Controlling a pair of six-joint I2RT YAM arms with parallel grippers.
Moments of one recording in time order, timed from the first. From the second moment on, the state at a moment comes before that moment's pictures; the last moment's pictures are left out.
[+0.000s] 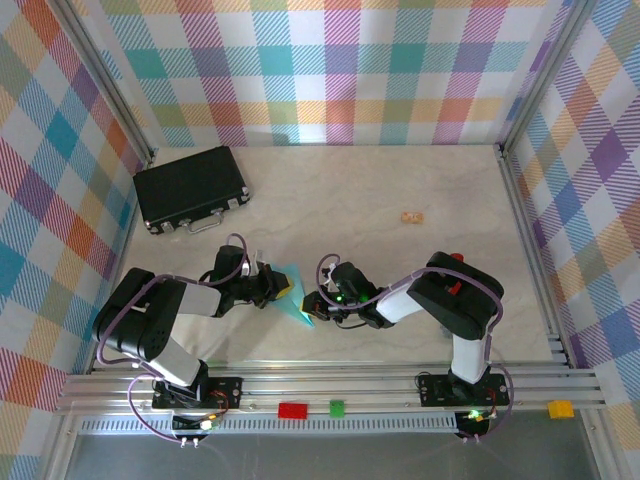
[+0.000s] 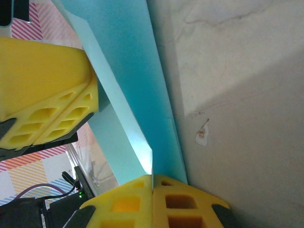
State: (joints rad) left arm -0.30 1.57 0.39 0.44 0.74 -1.04; right arm 0.93 1.87 0.63 0.62 -0.42 1.19
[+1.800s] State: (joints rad) left arm -0.30 1.62 0.50 0.18 0.72 -0.83; right arm 0.92 1.87 0.65 0.59 -0.44 1.20
